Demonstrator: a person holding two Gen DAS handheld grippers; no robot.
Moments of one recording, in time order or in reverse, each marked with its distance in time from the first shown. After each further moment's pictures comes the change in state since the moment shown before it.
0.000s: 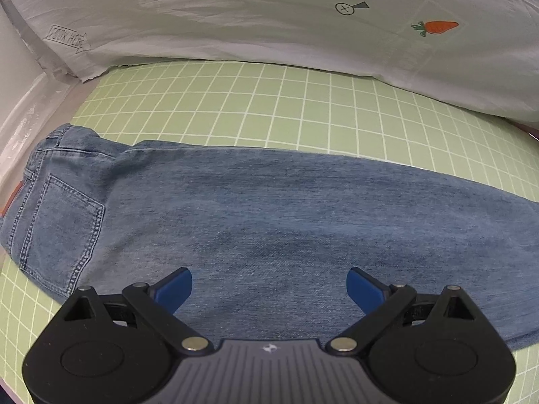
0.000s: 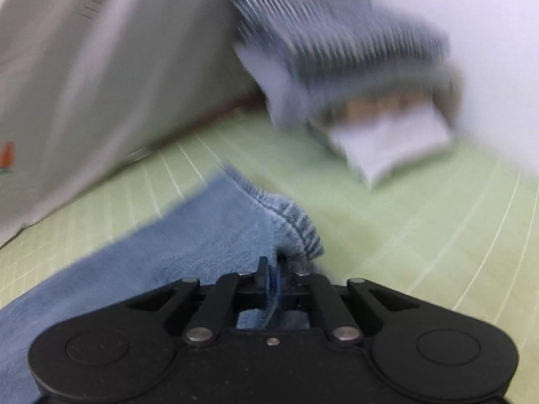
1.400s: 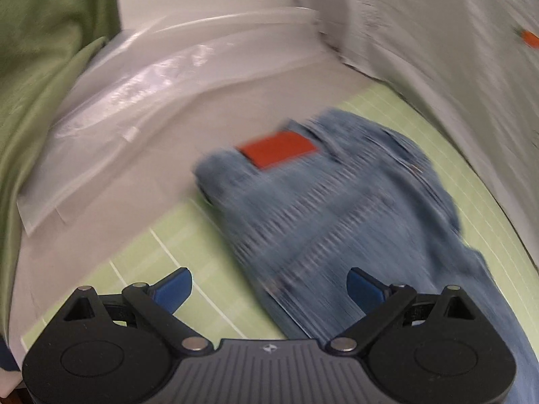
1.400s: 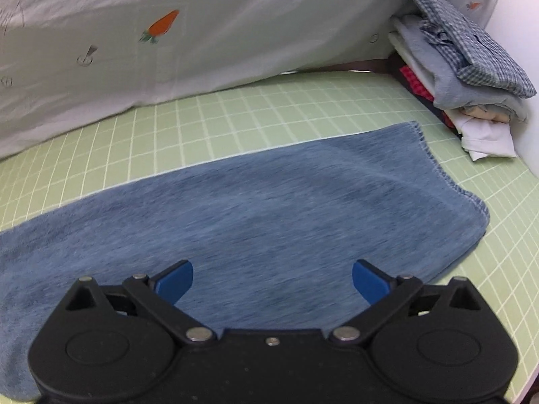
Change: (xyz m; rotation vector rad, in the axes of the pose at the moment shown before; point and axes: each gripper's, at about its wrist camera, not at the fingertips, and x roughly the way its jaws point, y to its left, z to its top) left arm 0.040 0.372 -0.042 -0.637 -0.097 0.068; right arm -0.073 0.212 -0.081 -0.233 0.250 0.077
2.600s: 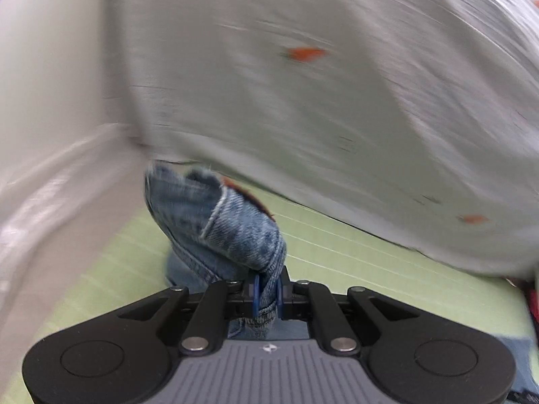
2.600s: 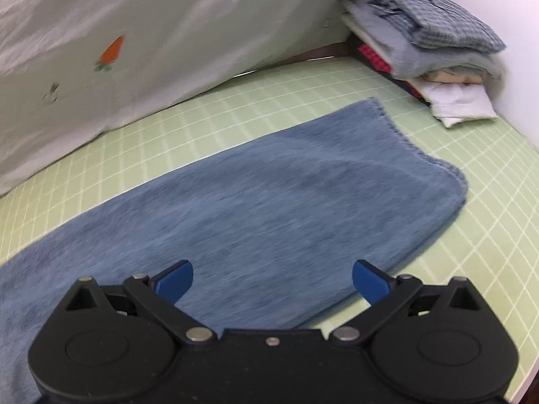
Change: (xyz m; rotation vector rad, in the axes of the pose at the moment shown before) left arm -0.100 -0.168 -0.045 0.410 -0.250 -0.370; right arm 0.002 -0.082 -0.011 0.172 -0.014 0.006
